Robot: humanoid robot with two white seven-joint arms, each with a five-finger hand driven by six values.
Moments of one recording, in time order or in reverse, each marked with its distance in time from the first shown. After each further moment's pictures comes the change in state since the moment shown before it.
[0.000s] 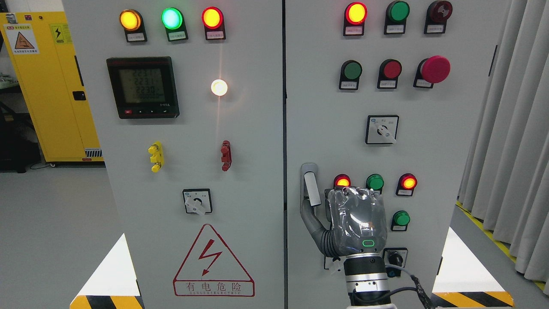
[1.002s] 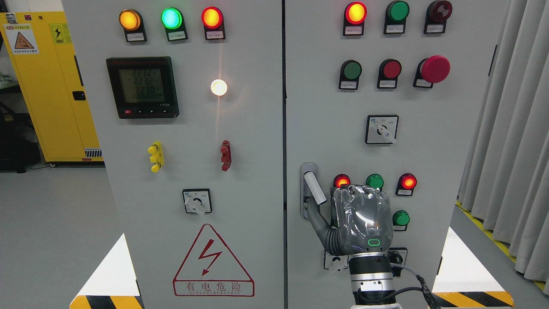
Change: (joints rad) left arm 0.000 0.000 0.000 0.000 0.000 0.000 0.000; right arm 0.000 -0.005 -0.016 -0.009 0.002 -0.002 -0.003
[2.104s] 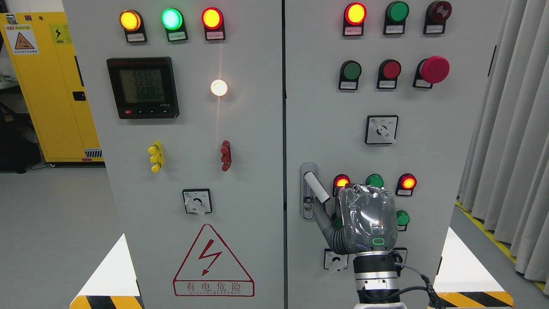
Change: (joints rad) left arm 0.000 0.000 0.000 0.000 0.000 0.000 0.000; right arm 0.000 -0.006 -0.013 -0.002 -0.003 0.000 0.000
